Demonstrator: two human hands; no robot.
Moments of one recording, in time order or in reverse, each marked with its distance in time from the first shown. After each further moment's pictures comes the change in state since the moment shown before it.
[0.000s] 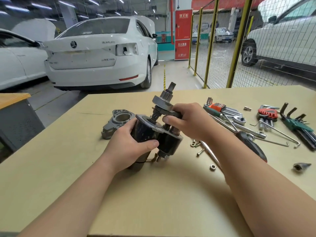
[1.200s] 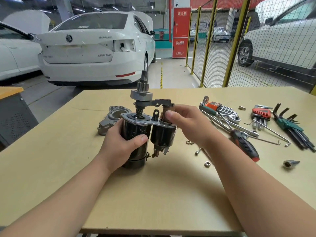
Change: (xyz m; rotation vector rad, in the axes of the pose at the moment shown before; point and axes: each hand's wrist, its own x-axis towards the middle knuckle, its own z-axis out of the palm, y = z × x) left_hand -0.003 -0.018 0.006 -0.230 0.113 0.041; right_hand -0.022 -0.010 0.002 0.430 -0.033 0.055
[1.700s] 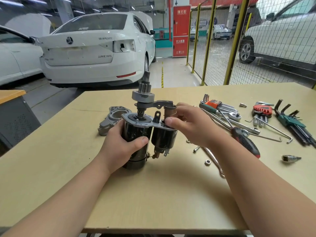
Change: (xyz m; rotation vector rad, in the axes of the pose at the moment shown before) left_hand -0.002 0.006 0.002 0.006 -0.035 0.031; right_hand -0.004 0.002 -0.009 -0.262 -0.012 -0.089
